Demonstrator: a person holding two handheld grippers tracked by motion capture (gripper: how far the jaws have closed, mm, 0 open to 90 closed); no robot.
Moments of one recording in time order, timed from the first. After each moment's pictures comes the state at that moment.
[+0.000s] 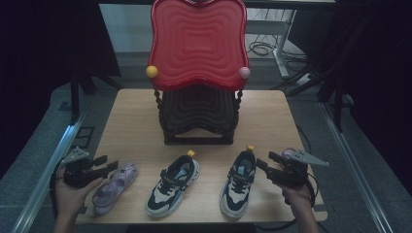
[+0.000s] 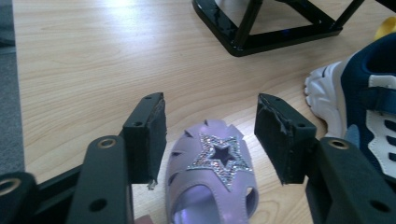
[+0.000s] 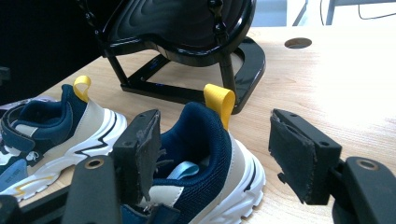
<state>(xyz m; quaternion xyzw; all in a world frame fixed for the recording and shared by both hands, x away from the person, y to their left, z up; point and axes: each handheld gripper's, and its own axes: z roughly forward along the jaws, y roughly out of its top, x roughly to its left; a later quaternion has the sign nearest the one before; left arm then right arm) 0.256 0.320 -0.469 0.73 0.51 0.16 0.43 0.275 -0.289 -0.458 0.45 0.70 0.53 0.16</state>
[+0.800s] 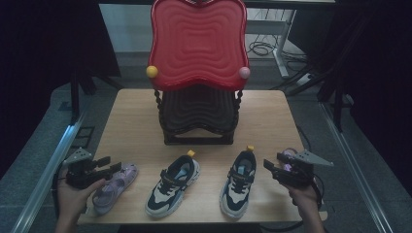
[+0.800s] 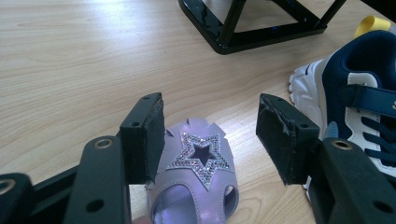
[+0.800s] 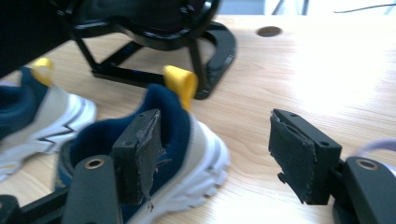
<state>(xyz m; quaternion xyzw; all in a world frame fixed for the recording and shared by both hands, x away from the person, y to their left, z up) 0.254 0.315 -0.468 0.73 0.50 0.15 0.43 0.276 -0.308 -0.461 0.47 0.71 0.48 0.20</state>
